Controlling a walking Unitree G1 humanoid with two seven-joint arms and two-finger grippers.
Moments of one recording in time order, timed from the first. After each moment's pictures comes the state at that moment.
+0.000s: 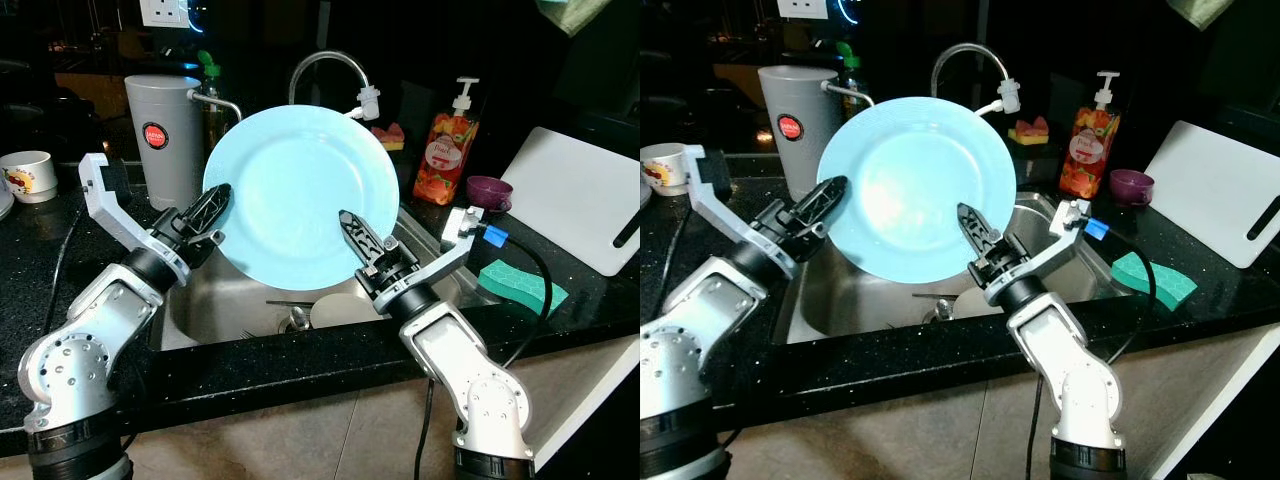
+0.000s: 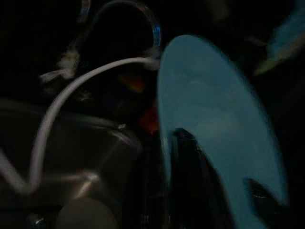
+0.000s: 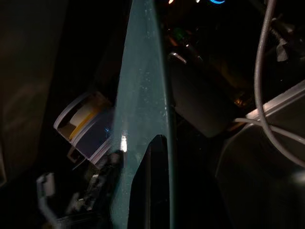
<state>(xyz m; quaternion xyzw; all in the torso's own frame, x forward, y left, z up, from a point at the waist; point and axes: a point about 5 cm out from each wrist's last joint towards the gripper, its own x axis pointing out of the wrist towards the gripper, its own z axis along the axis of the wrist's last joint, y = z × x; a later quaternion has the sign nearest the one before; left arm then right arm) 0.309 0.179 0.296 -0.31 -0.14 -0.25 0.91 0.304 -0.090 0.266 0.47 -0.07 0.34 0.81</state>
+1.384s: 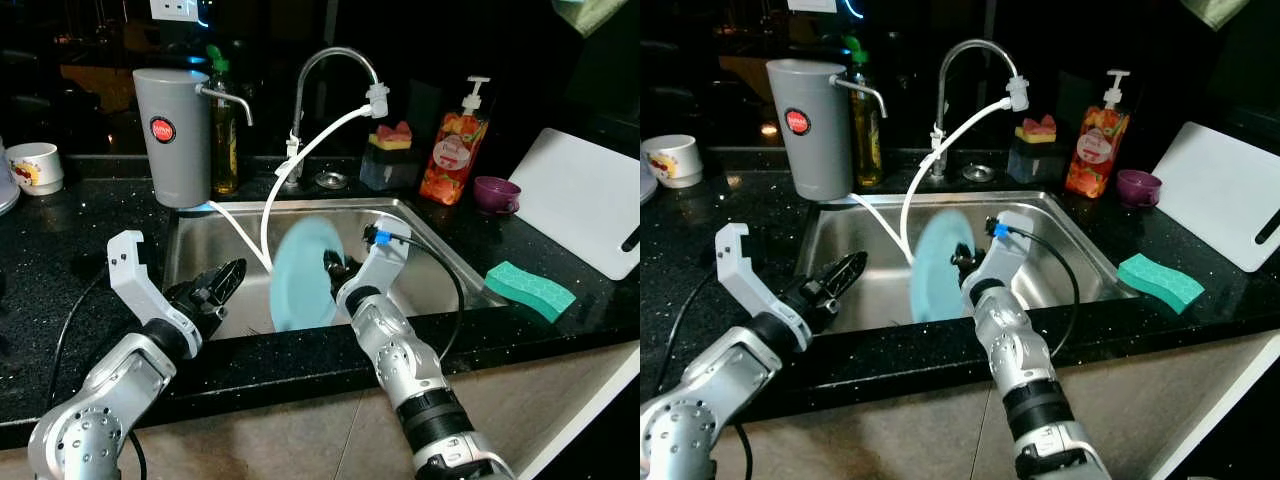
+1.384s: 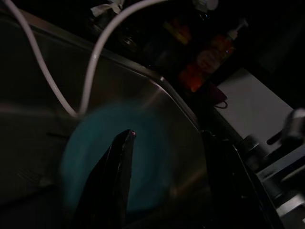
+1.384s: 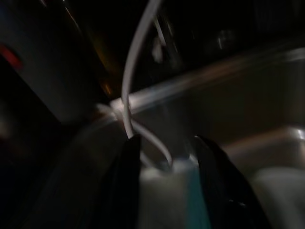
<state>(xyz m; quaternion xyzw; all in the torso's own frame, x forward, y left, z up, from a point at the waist) 0.285 0.162 0.236 -0.29 -0.05 -0.21 0.93 0.379 -0.073 0.223 0.24 -0.07 0.13 0.96</state>
